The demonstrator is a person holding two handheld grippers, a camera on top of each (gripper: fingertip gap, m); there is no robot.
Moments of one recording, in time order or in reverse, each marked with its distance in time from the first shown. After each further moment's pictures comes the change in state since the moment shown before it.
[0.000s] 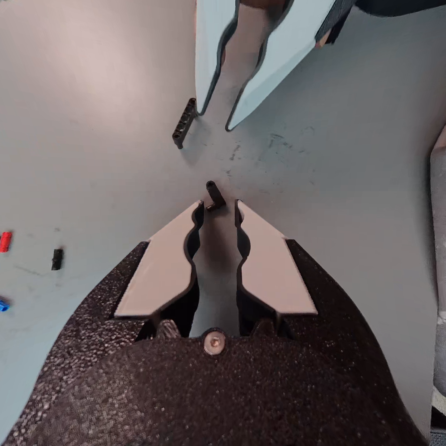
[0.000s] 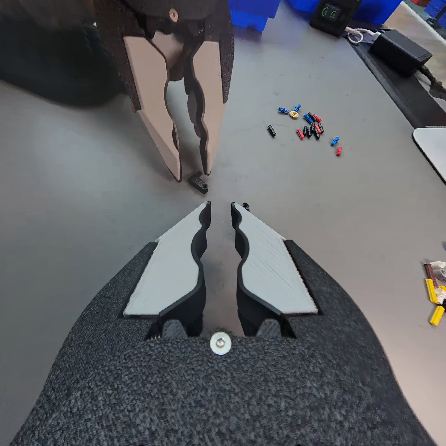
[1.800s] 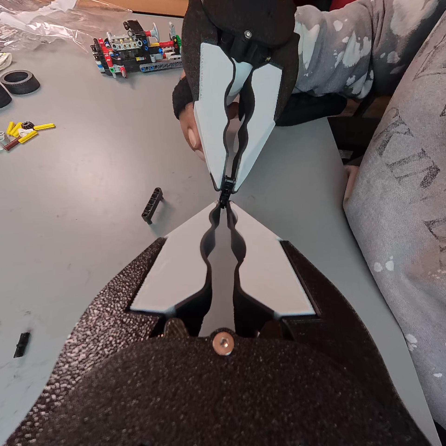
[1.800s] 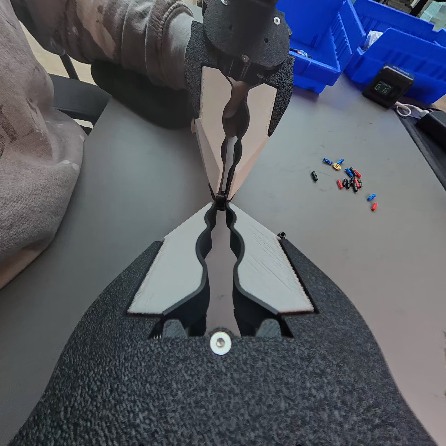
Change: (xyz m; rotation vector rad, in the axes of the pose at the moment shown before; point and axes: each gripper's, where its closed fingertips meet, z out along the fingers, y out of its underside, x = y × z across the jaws) left arm 0.039 -0.055 -0.015 0.366 0.128 0.094; right arm -0.044 -0.024 -0.024 0.126 -0.205 -0.155
